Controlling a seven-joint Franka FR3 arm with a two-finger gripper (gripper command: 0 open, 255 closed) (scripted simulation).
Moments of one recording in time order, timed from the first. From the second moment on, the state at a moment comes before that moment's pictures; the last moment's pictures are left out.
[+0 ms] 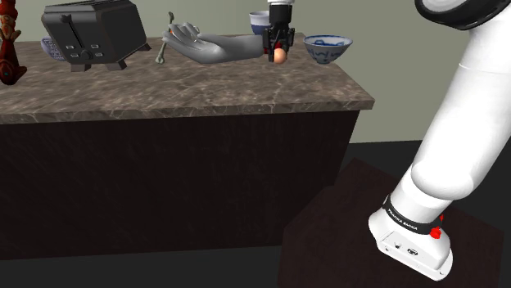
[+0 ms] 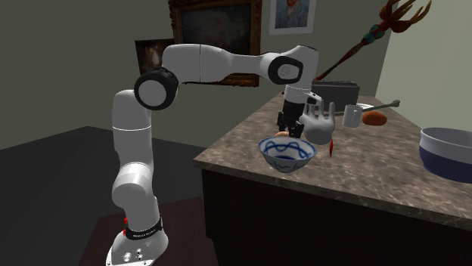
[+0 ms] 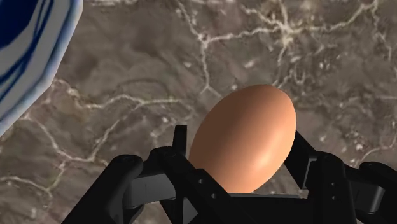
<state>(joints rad) -0.03 0.12 -0.11 -1.52 0.11 1.54 -0.12</state>
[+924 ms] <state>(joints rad) -0.04 0.19 -0.11 -1.23 0.12 1.33 -0.11</state>
